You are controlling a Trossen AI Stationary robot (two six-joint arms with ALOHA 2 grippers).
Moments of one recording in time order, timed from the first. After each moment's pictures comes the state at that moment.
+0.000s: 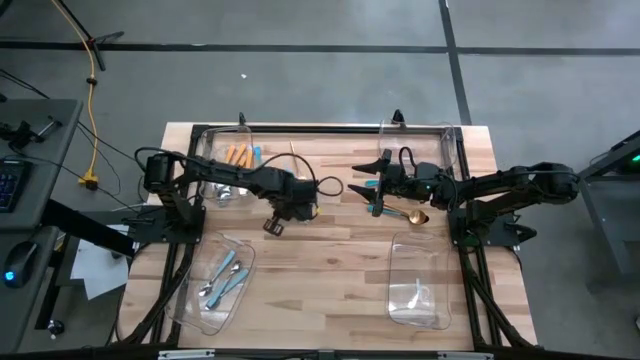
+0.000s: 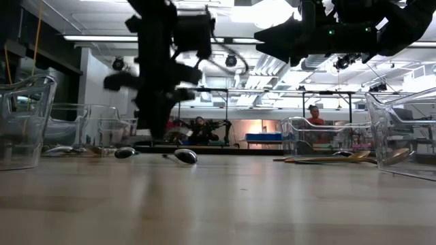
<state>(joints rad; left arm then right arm) 0.09 1.79 1.21 -0.86 -0.03 0.54 -0.16 1.26 0.44 0.90 0.02 -0.05</state>
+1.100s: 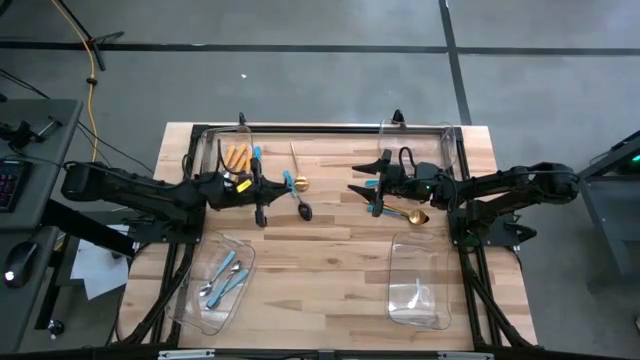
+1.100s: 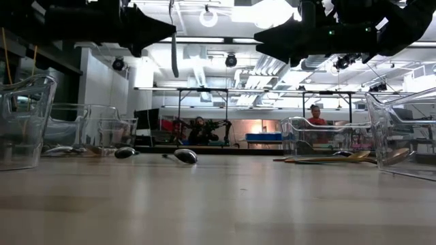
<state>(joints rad) 0.03 1.04 0.33 0.80 -0.14 0.07 -0.16 1.26 0.44 0.89 0.02 -0.05</state>
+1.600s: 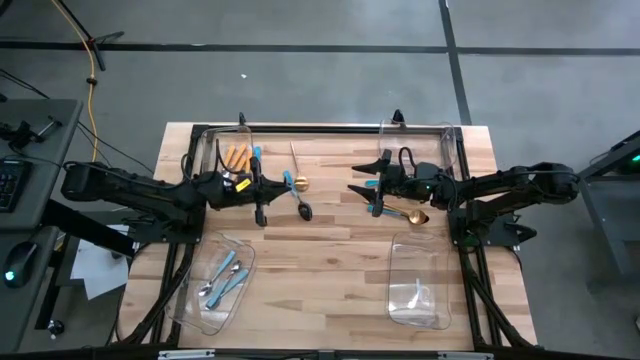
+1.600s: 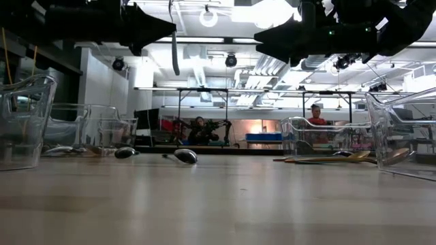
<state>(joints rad) 0.03 1.04 0.33 0.81 -0.14 0.07 -0.16 1.26 0.44 0.89 0.02 -0.06</state>
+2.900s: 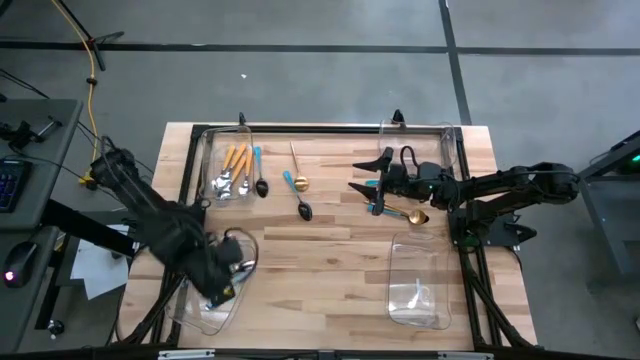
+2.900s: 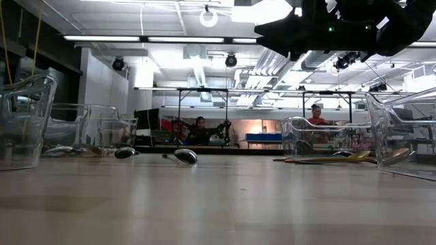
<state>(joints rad) -0.77 1.33 1.22 -1.17 -0.14 -1.22 -0.16 1.26 0.44 0.96 0.02 -0.10</state>
